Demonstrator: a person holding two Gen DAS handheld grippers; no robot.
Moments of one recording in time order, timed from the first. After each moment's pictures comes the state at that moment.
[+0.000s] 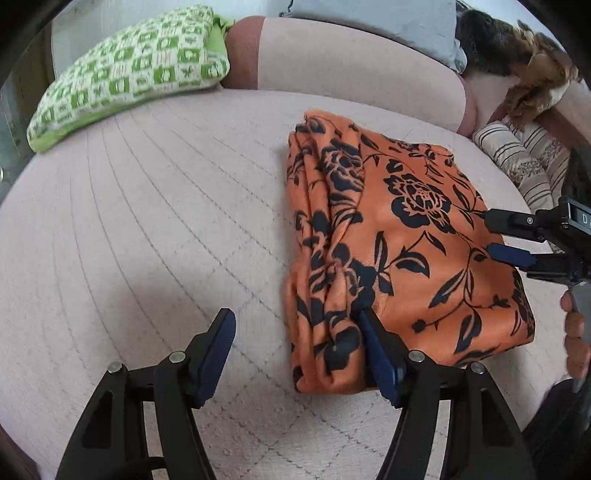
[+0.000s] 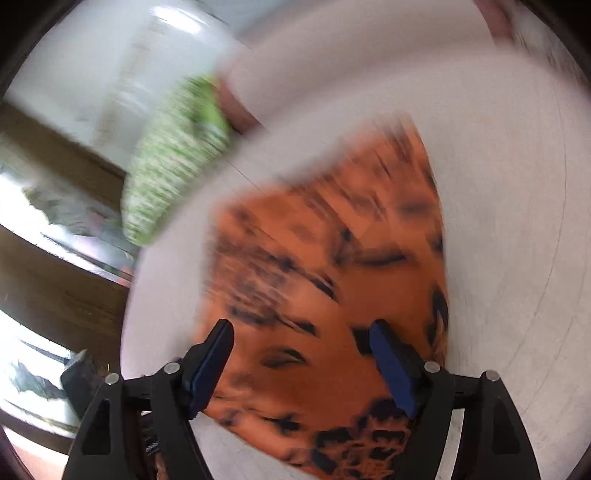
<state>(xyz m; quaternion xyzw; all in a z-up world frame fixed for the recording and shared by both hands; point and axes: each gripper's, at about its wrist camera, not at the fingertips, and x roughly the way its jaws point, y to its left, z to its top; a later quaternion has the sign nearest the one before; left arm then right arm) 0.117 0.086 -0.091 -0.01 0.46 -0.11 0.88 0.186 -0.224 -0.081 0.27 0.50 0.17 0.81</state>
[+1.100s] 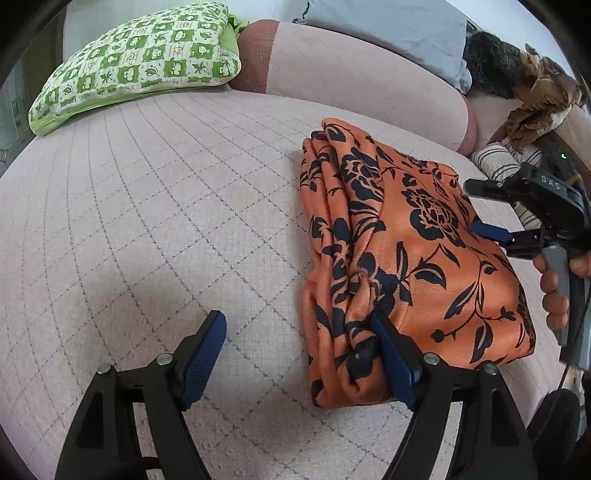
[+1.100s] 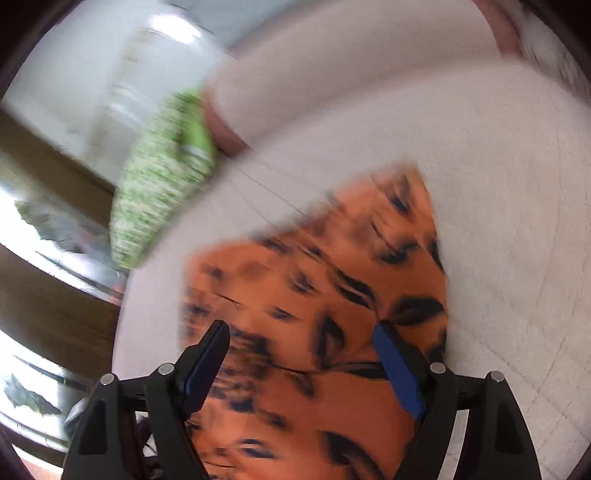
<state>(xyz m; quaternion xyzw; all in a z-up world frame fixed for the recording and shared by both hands) 0.122 0.101 -0.102 -0.04 0.44 -0.11 0.89 0.246 -0.234 -0.081 0.28 0.48 0.16 0.82</state>
